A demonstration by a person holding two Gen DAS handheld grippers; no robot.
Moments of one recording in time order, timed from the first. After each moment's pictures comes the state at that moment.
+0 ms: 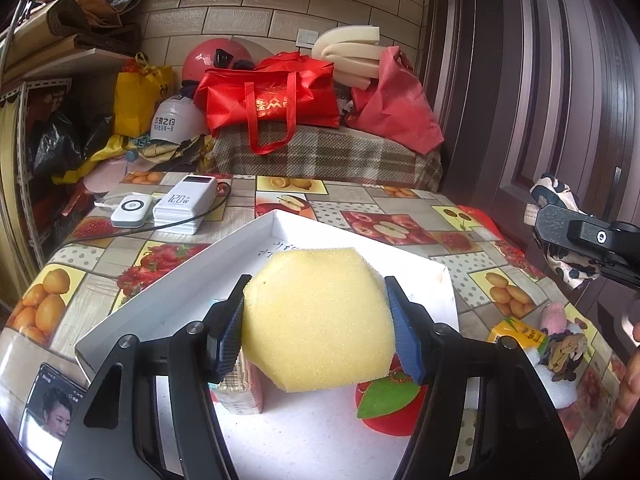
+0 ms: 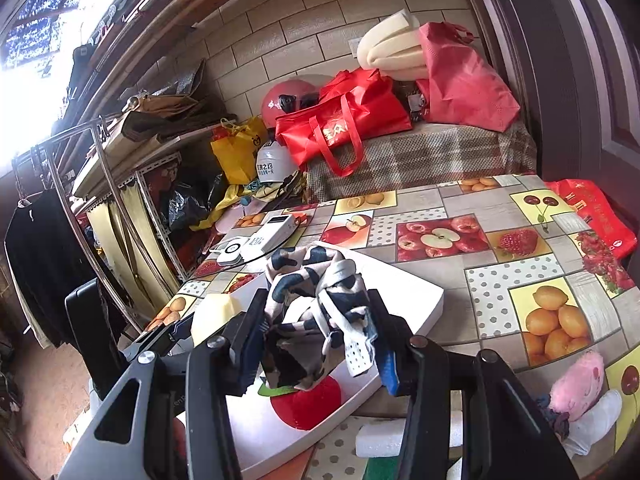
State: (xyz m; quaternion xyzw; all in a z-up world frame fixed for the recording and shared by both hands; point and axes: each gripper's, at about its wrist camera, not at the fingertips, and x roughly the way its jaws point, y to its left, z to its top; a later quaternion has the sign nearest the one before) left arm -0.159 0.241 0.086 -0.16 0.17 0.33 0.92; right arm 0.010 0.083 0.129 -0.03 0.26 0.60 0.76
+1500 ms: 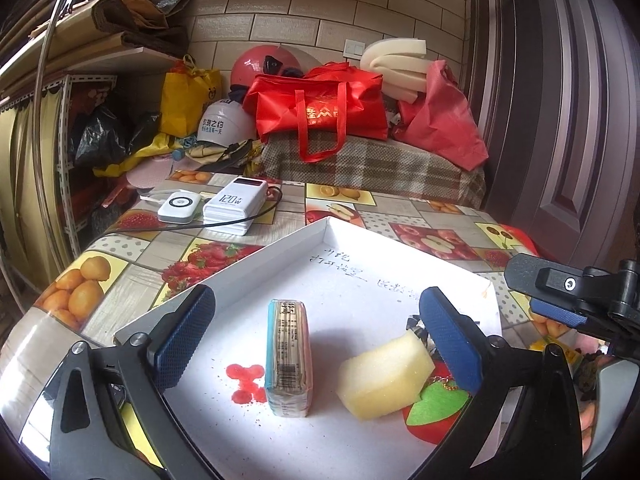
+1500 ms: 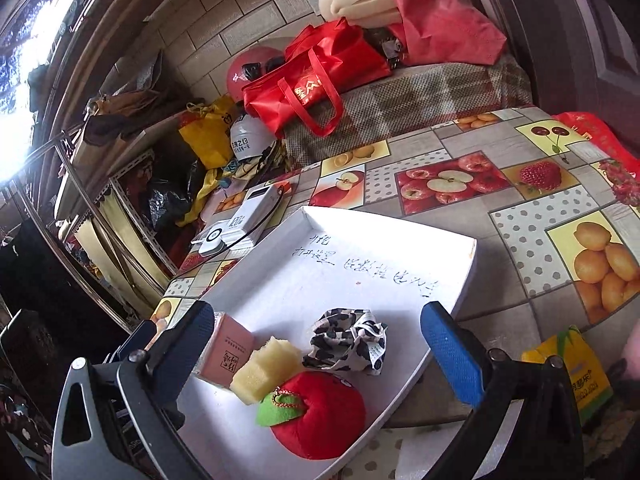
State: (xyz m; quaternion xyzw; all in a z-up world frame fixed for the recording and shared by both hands) left arm -0.177 0.252 0.076 -0.16 0.14 0.40 0.89; right arm 0.020 0.126 0.087 0.00 0.34 0.57 0.75
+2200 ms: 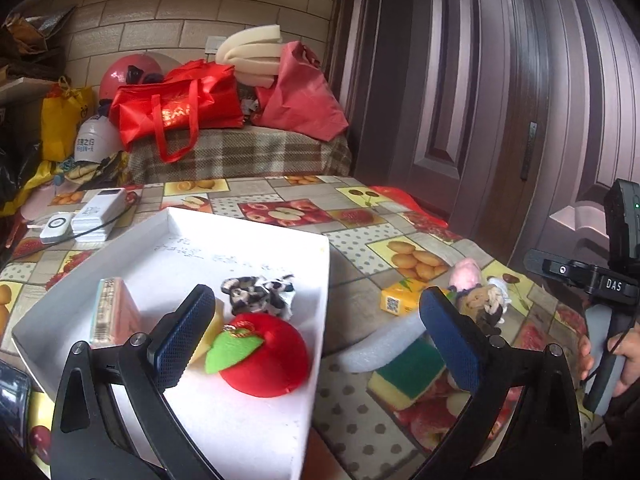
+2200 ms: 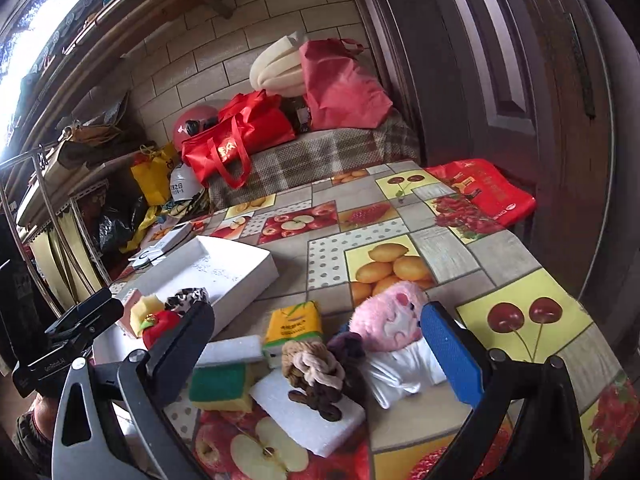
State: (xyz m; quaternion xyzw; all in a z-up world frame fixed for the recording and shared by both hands) left arm -0.128 0.153 0.081 -0.11 0.19 0.17 0.96; right arm 0.083 -0.060 0.085 -0.01 0.26 0.47 0.84
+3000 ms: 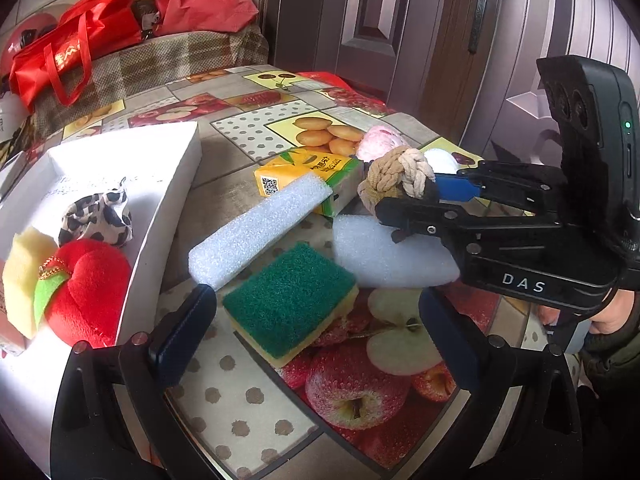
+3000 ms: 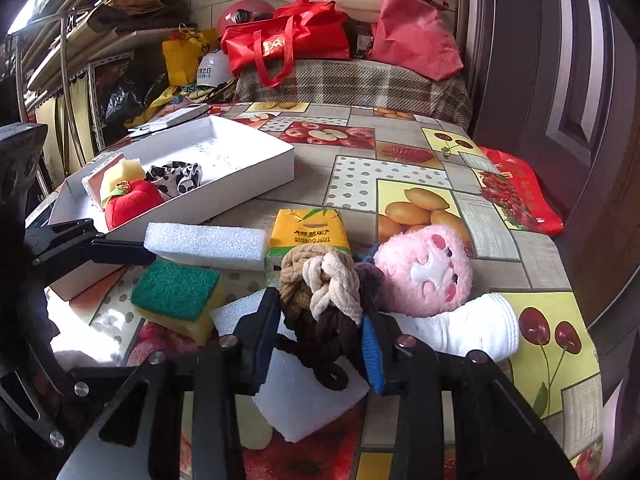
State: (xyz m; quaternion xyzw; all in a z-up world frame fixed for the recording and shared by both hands) left arm -0.050 0.098 0.038 -0.09 0.36 0.07 0.92; right arm 0.061 -0.014 0.040 -0.20 0.27 0.51 0.79
